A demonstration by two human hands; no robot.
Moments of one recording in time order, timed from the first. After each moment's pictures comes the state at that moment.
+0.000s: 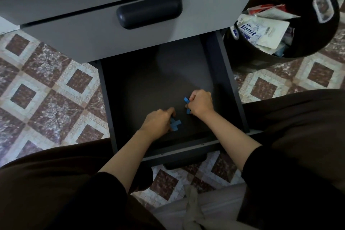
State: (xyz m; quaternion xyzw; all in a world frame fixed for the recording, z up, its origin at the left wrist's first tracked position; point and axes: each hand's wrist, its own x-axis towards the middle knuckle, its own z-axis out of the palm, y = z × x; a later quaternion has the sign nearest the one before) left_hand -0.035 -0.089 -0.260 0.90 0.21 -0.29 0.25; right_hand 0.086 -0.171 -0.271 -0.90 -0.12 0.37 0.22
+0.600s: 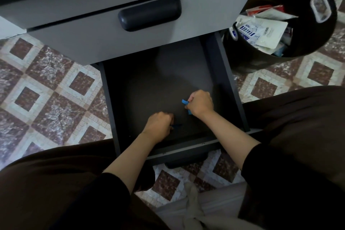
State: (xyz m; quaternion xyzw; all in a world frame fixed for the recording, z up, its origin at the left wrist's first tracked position) left_hand -0.039 -0.094 -0.264 0.91 0.20 -0.29 0.21; right_hand 0.086 -0.174 -0.272 -0.90 -0.16 0.36 0.17
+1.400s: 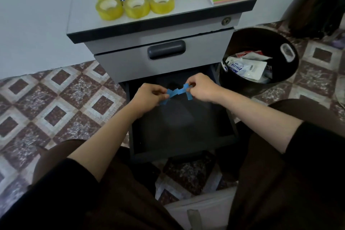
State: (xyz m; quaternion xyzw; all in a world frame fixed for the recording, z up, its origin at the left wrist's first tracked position) left_hand -0.042 -0.055 -0.118 0.79 0.36 0.00 0.50; right_hand 0.094 -0.172 -0.101 -0.83 -0.36 0.34 0.25
